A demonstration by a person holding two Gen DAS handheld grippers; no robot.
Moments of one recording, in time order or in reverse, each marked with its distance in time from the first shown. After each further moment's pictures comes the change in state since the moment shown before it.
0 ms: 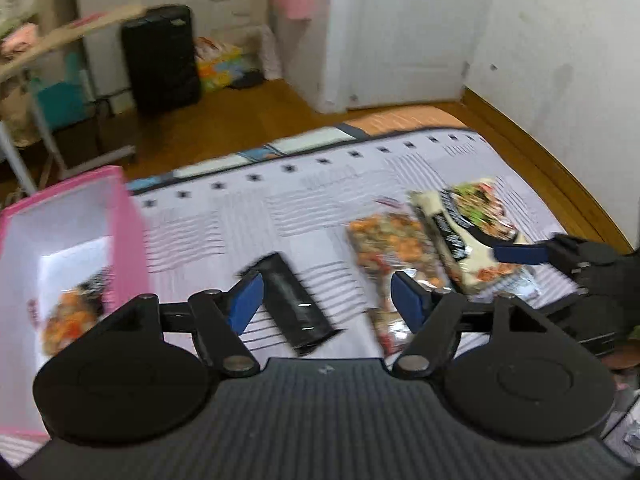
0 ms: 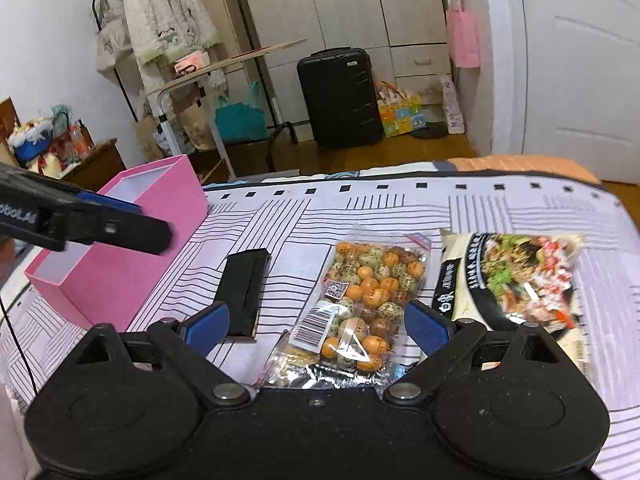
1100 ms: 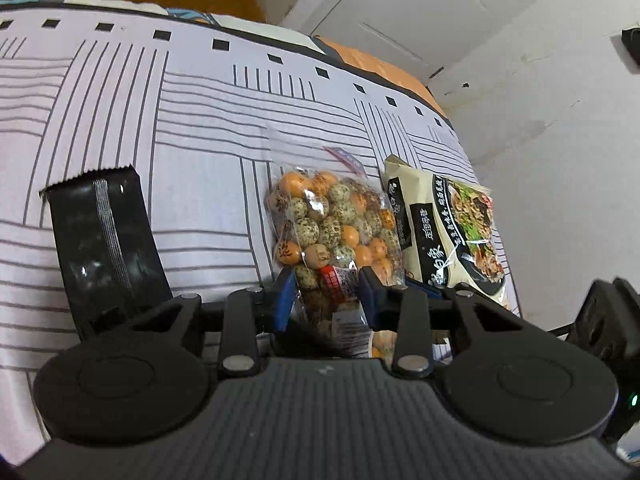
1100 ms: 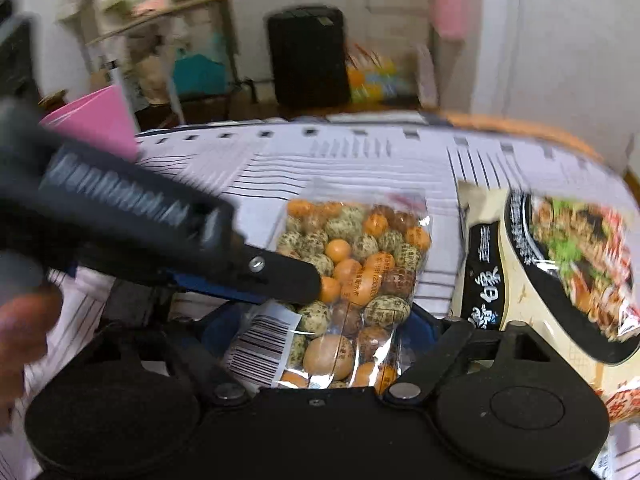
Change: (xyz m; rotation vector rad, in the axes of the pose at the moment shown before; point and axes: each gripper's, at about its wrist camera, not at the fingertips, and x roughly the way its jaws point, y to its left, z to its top) left arm 0.179 0.024 -0.024 -0.408 0.135 -0.377; right arm 0.097 0.008 -0.015 -0.081 0.092 -0.168
